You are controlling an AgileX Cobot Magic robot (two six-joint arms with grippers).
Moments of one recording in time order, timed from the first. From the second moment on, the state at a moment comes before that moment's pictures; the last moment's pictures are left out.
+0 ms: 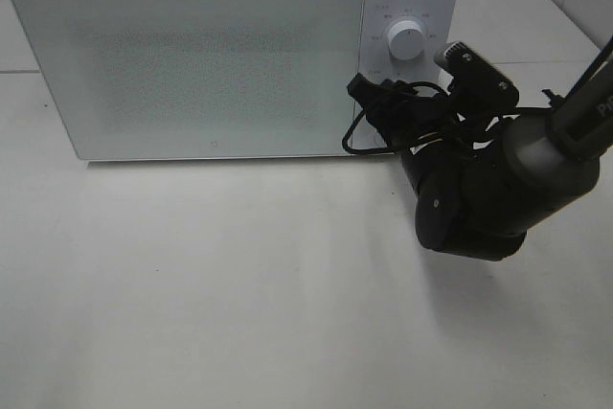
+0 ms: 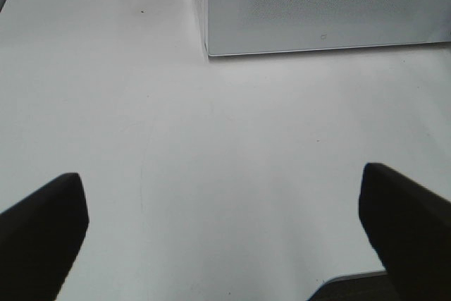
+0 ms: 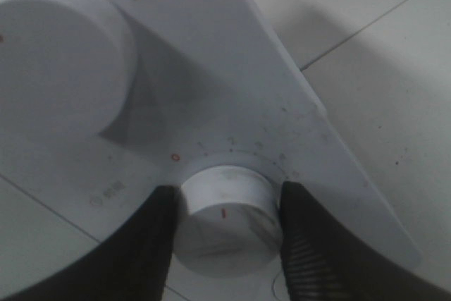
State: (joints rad) left arm -0.06 0.00 -0.50 -0.10 1.04 0.04; right arm 0.62 2.08 -0.78 0.66 -1.19 0.46
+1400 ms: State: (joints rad) left arm -0.06 0.00 -0.50 -0.10 1.04 0.04; right arm 0.62 2.08 -0.78 0.67 -1.19 1.49
